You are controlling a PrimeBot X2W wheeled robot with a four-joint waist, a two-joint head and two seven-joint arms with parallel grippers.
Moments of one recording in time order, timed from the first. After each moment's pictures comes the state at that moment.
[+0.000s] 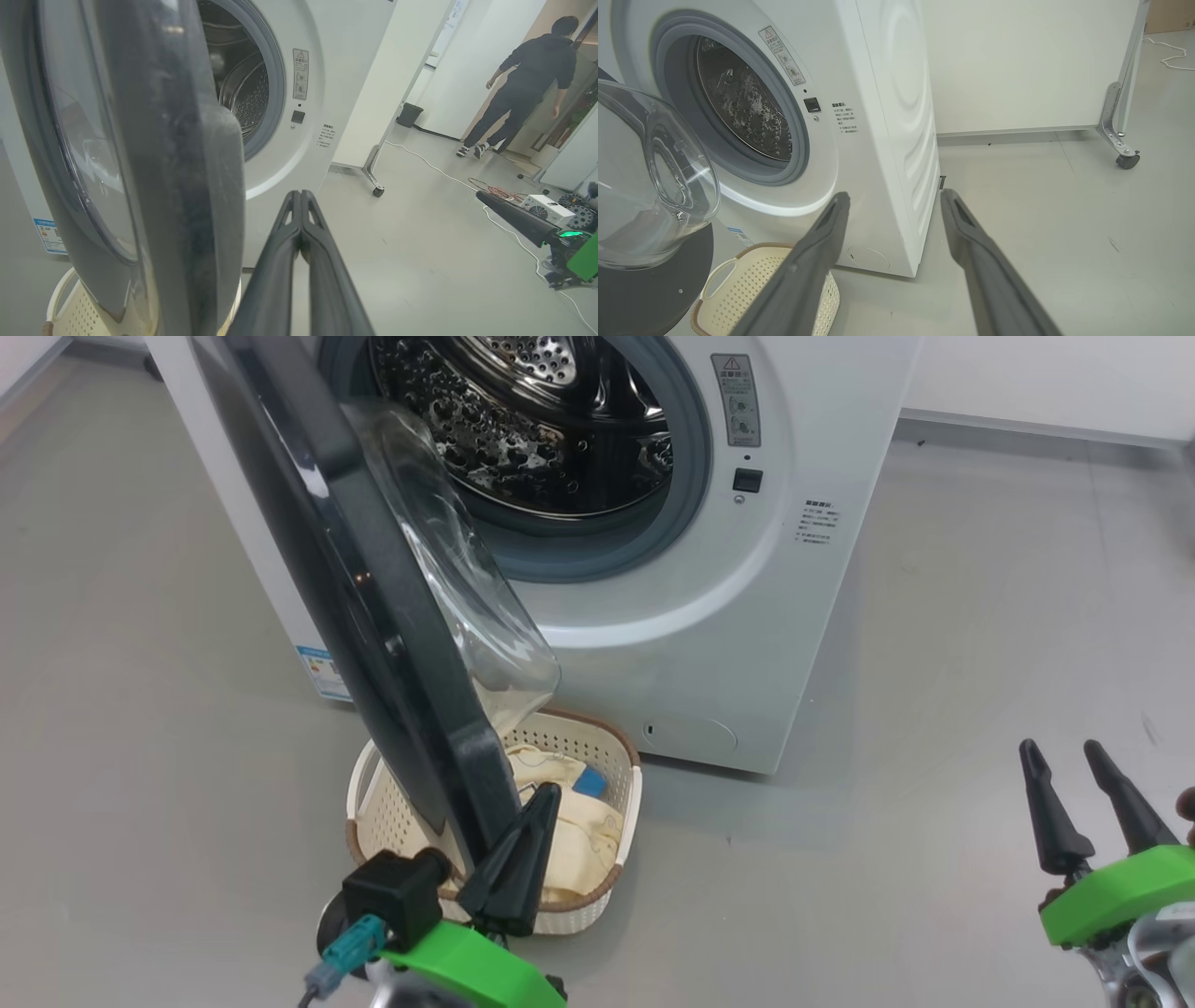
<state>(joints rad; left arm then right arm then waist) -0.10 0.06 -0.48 -0.02 -0.38 -0.03 -0.05 -0.04 -0.38 0.18 0.27 0.62 0.12 -0.25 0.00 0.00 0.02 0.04</state>
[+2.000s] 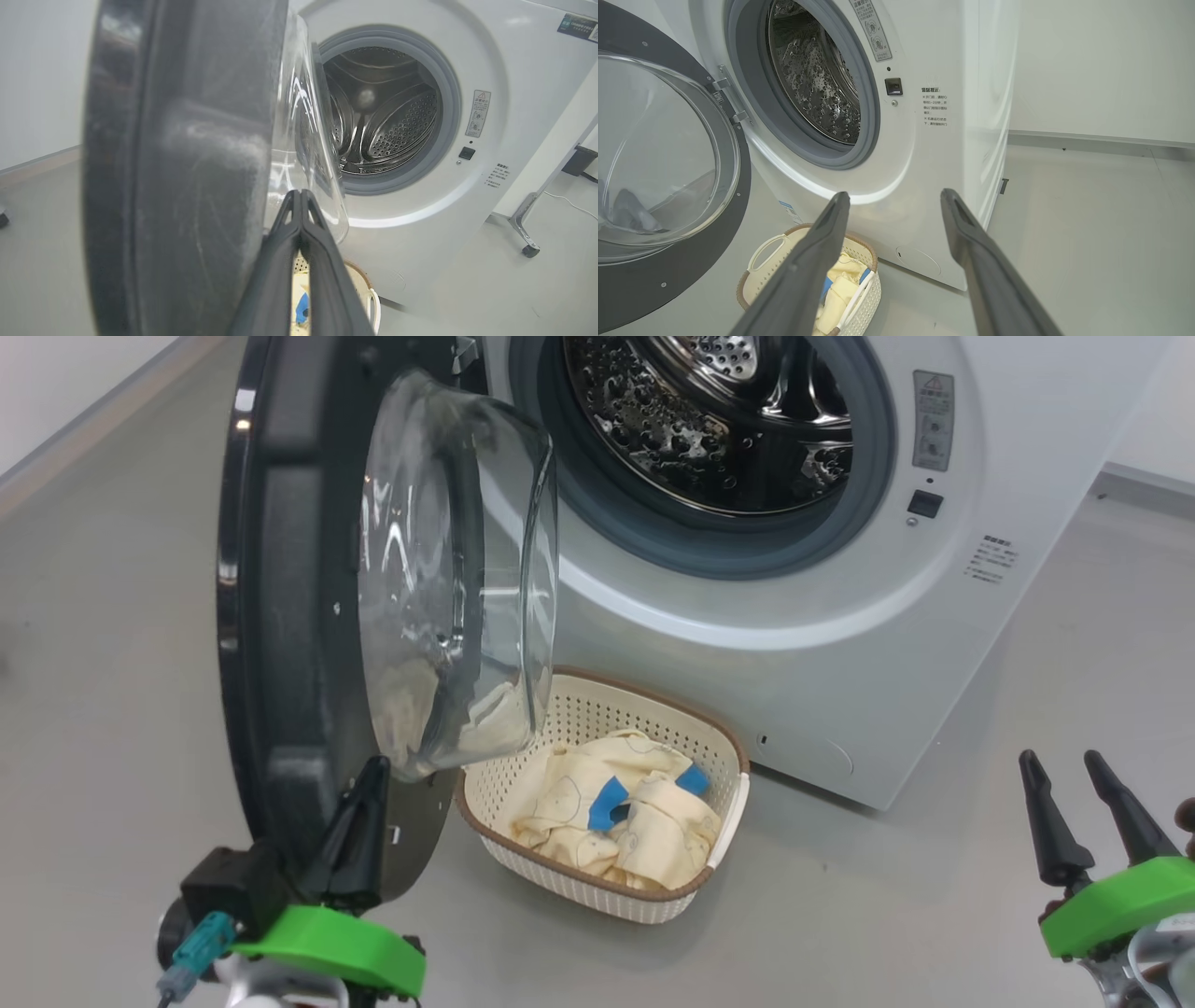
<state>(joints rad) -0.09 0.19 -0.33 0.02 -0.42 0.09 -0.11 -0.02 -0.38 0.16 0.26 0.60 0.12 -0.25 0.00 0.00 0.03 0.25</state>
